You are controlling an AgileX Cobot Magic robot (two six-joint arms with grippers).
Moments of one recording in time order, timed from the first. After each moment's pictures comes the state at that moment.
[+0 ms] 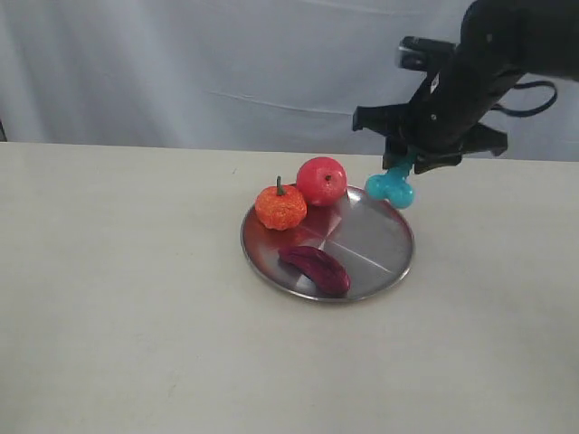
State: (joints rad) left arm 0.07 0.00 0.00 -0.02 0.35 0.02; right arm -0.10 1.88 -1.55 -0.05 0.80 0.39
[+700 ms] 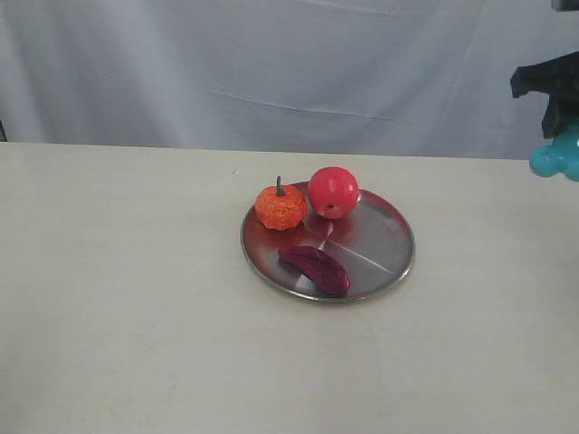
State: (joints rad) left arm 0.07 0.00 0.00 -0.02 0.35 0.02; right arm -0.37 1.65 -1.55 -0.13 1.06 0.09
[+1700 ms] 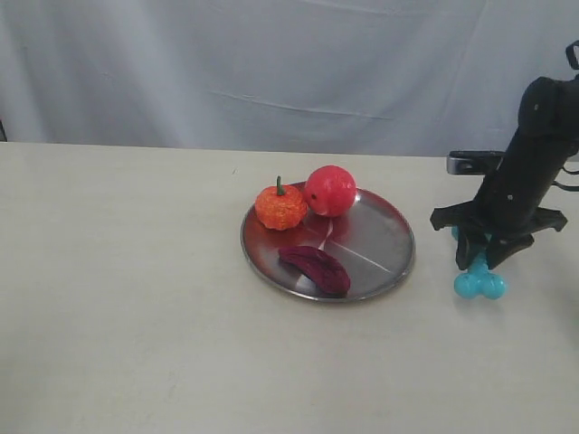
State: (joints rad) left arm 0.07 0.00 0.00 -0.02 0.35 0.02; right arm -0.37 2.13 -1.55 0.09 1.03 -0.14
